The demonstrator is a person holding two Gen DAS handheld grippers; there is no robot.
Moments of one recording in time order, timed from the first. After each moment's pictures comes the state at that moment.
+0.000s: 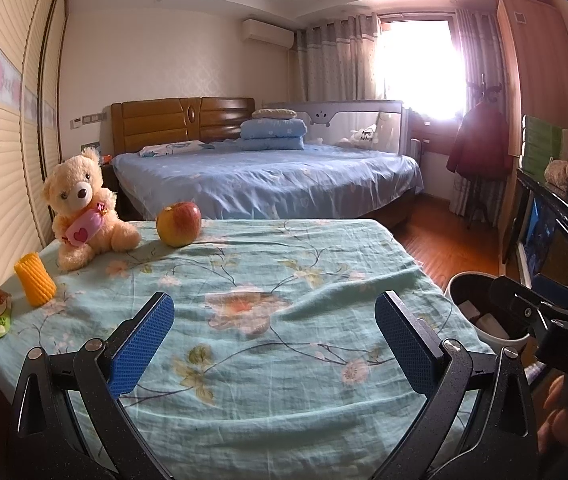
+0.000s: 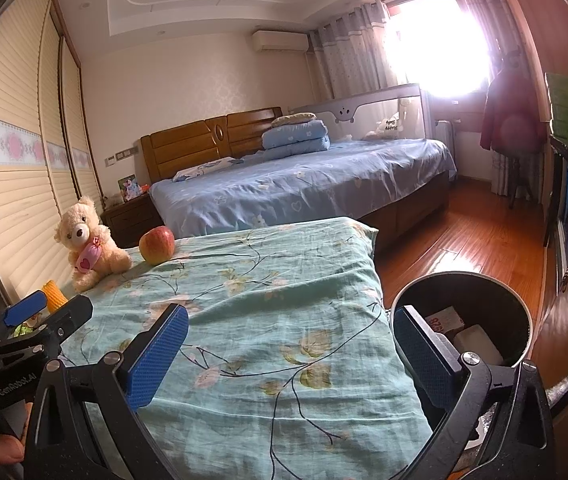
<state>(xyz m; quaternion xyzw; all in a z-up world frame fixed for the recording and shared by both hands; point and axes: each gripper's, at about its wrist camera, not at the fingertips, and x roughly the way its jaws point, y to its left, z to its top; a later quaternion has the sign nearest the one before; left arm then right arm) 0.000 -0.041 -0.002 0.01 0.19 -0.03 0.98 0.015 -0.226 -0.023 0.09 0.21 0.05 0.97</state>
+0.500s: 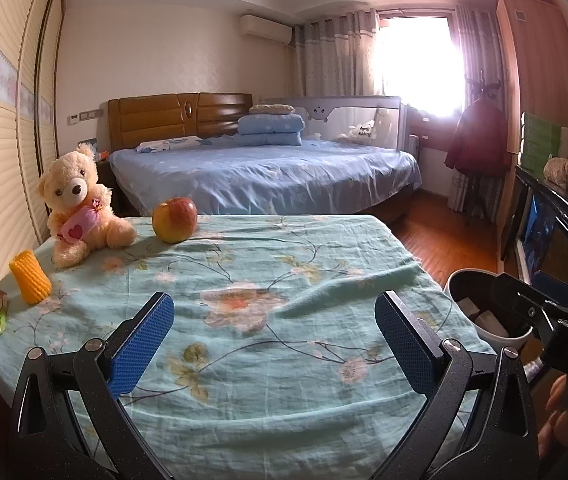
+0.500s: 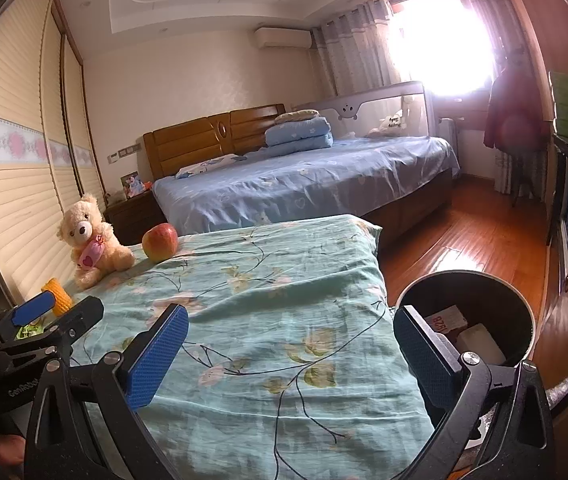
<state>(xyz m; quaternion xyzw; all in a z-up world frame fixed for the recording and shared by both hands) 0.005 -0.043 -0.005 0.01 0.20 -0.03 0.98 0.016 -0.222 -0.020 0.08 0.21 0.05 0.97</state>
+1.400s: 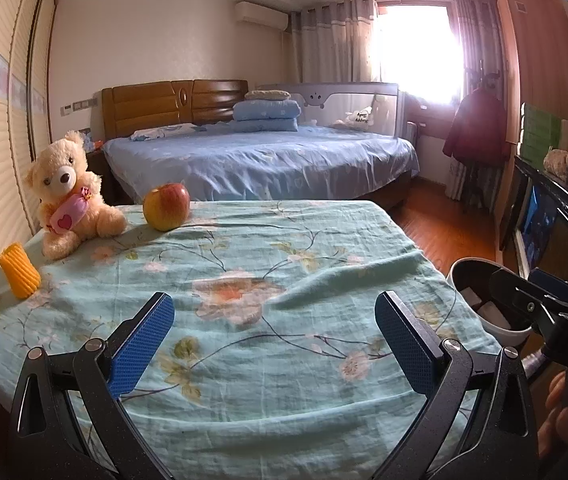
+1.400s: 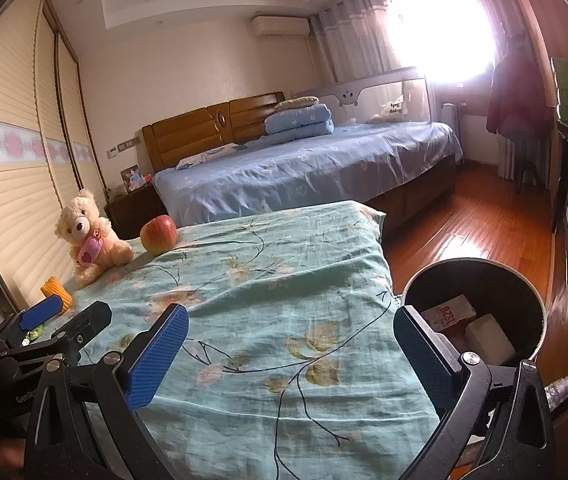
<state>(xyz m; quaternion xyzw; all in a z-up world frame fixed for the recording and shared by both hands) 0.025 -0.042 -0.016 0.01 0.23 -0.04 0.97 0.033 -0.224 -0.030 0.10 0.24 0.06 0.97</state>
